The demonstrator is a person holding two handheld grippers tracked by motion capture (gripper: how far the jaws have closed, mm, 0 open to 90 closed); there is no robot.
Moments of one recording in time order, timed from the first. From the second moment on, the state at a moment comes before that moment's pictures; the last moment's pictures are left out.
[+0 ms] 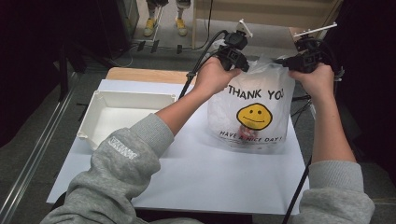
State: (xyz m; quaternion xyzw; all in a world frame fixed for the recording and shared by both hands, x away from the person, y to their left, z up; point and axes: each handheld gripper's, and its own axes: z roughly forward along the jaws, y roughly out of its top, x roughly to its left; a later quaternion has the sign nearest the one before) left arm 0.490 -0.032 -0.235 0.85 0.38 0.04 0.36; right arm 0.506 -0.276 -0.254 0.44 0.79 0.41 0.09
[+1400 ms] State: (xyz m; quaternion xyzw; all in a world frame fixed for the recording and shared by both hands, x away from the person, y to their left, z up) left arm 0.440 -0.023 -0.233 0.86 0.32 0.04 0.40; right arm 0.364 -0.293 -0.300 0.43 0.78 0.44 0.11
